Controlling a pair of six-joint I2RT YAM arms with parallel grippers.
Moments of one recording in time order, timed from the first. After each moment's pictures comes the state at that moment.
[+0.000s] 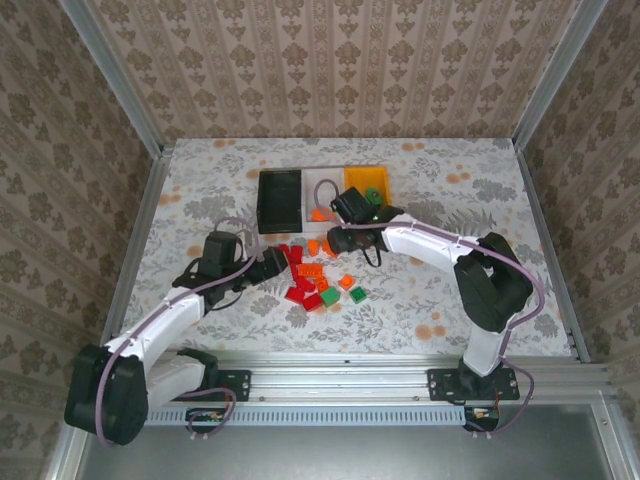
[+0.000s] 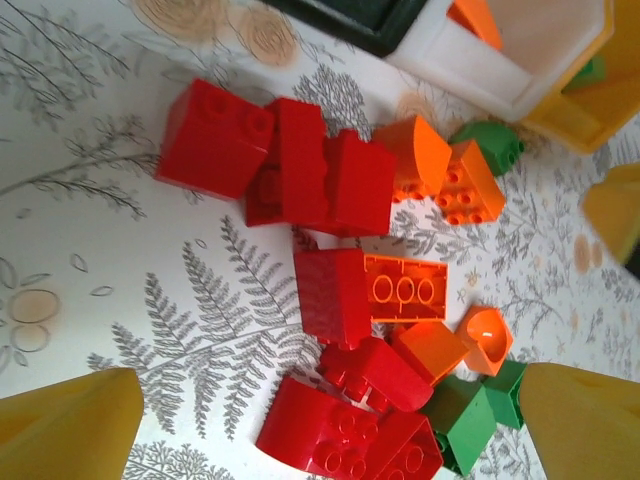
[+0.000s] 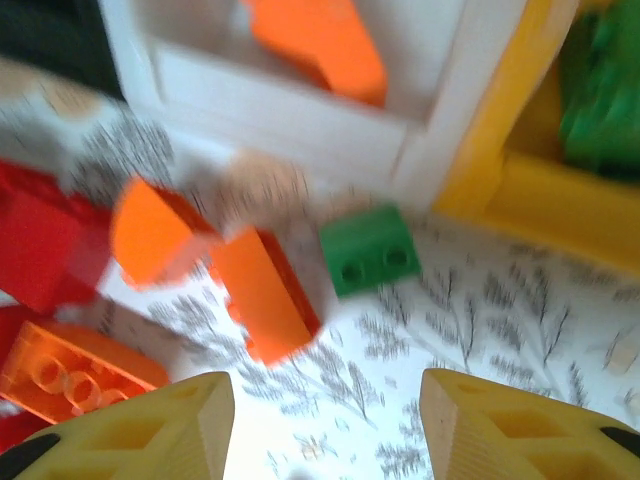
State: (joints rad) left arm -0.38 1.07 0.50 -0.23 0.34 -0.69; right arm 0.66 1.80 1.26 -0.50 0.09 0.31
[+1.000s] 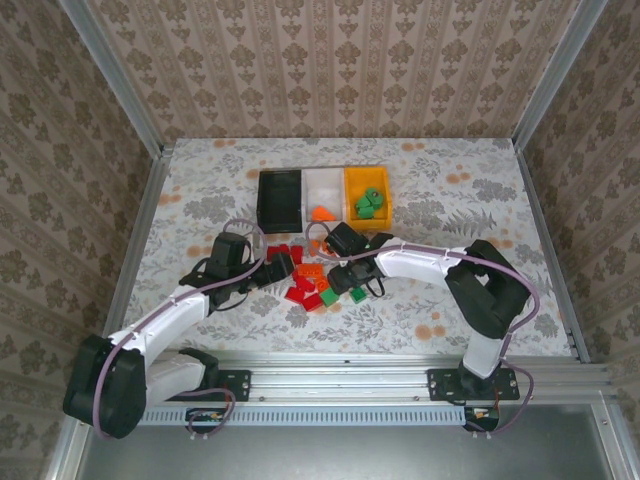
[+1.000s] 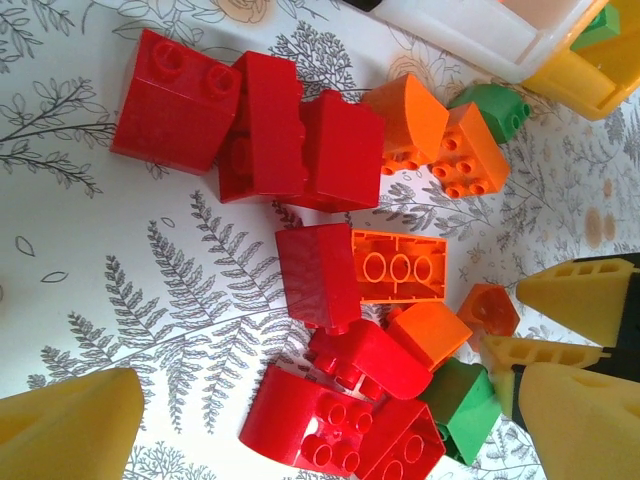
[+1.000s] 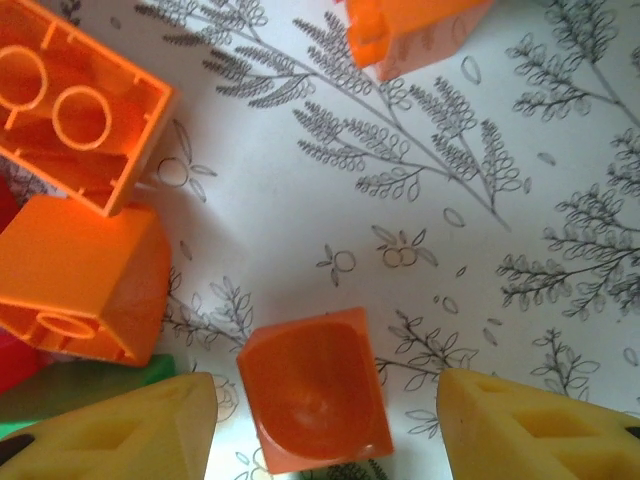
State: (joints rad) left arm -0.44 1.10 0.50 -0.22 0.32 -0.69; right arm 0.77 1.78 1.10 -0.54 0.06 0.28
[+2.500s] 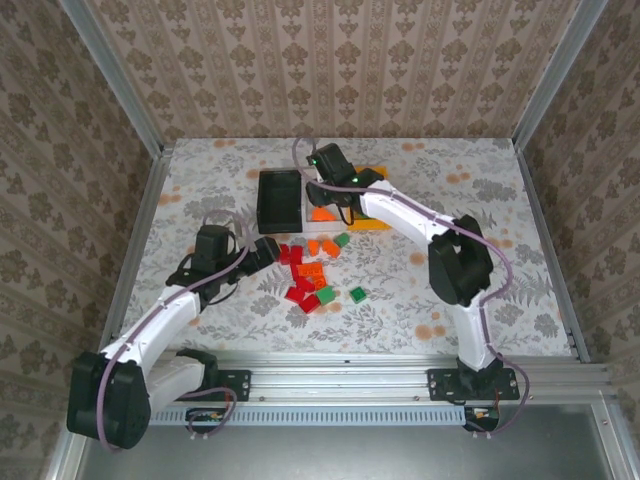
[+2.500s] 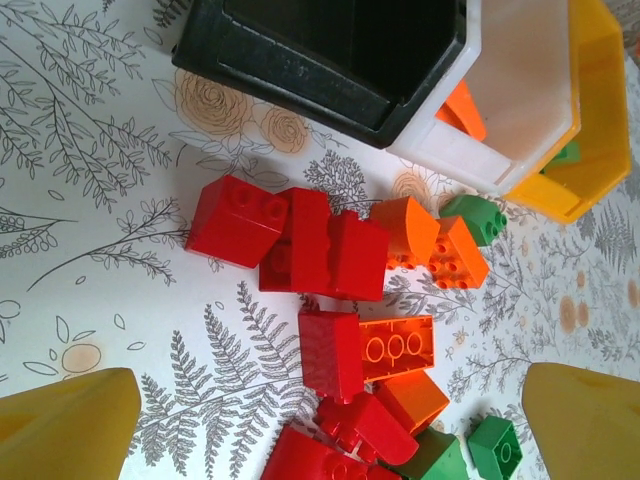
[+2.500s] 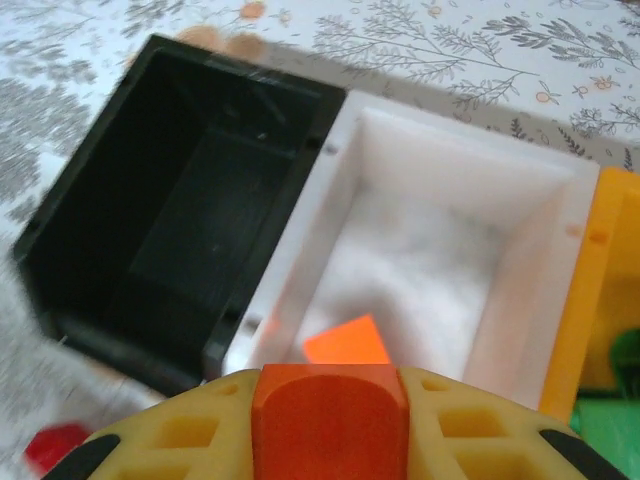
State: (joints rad) left arm -0.32 1.04 0.55 -0.24 0.30 -0.70; right arm 0.61 2.11 1.84 -0.53 0.12 0.23
